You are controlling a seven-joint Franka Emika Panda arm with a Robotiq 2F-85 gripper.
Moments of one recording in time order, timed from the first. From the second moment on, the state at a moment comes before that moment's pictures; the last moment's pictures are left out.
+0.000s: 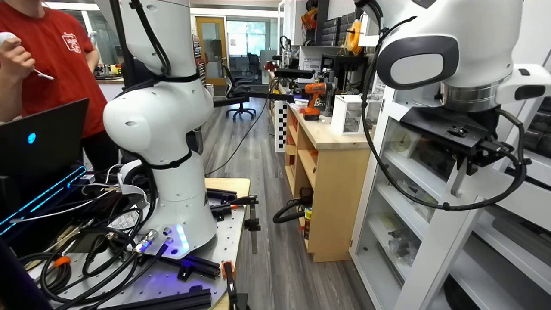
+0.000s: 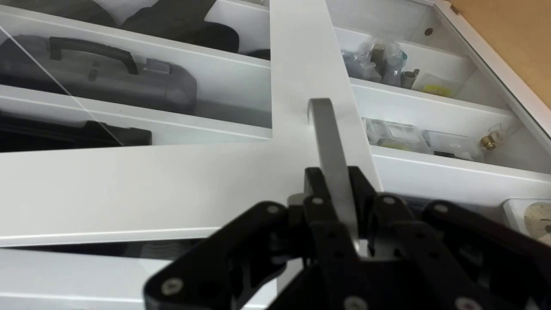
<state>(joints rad) -0.27 0.07 0.12 -2.19 0.49 2.67 -0.85</state>
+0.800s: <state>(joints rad) -0.17 -0.02 -0.03 -2.30 0.50 2.64 -0.93</state>
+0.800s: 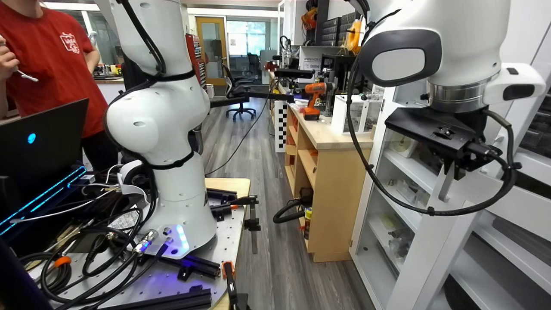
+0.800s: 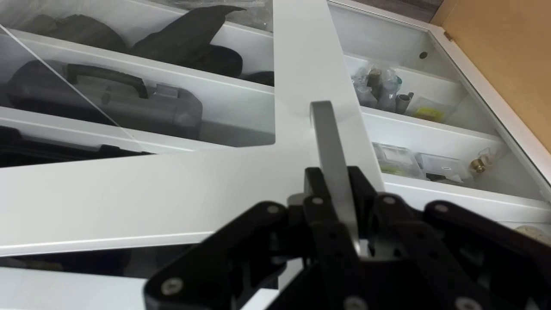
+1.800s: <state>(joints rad) -0.14 -0.11 -0.15 -2.40 0.47 2.64 -0.95</state>
